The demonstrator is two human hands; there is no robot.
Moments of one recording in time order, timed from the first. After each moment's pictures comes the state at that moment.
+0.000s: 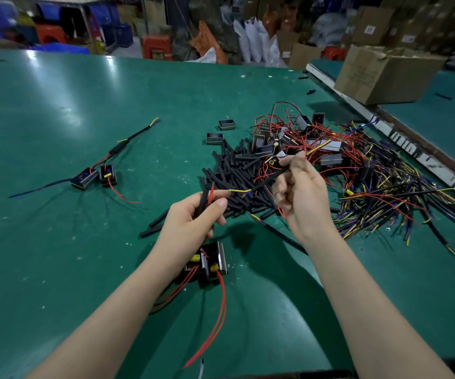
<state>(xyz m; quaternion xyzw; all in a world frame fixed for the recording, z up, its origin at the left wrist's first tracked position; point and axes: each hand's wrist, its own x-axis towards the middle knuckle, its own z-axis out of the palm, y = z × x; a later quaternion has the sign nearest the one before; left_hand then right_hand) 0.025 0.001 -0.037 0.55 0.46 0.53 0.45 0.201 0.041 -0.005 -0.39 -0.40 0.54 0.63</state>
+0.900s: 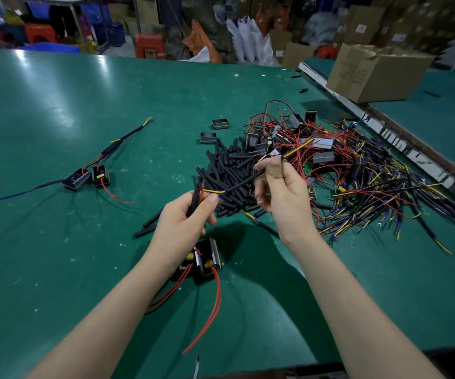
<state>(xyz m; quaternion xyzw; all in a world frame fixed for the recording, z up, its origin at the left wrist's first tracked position) 0.027 0.002 -0.037 0.55 0.49 0.53 0.42 0.191 0.029 -0.009 -0.41 -0.53 0.43 0.60</state>
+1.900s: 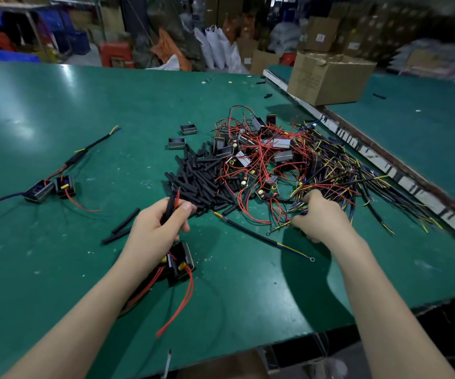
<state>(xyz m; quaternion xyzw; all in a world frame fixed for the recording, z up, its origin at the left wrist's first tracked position) 0.032 -0.005 -0.038 0.60 0.50 0.50 0.39 0.302 0.003 -0.005 -0.83 -0.53 0.14 0.09</state>
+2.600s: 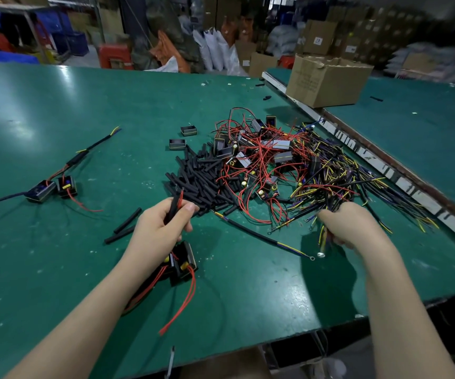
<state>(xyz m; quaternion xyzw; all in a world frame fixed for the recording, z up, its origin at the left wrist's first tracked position) 0.031 -0.004 -0.042 0.60 0.49 0.50 0.39 0.339 -0.007 -0.003 -0.86 -0.45 0.17 0.15</state>
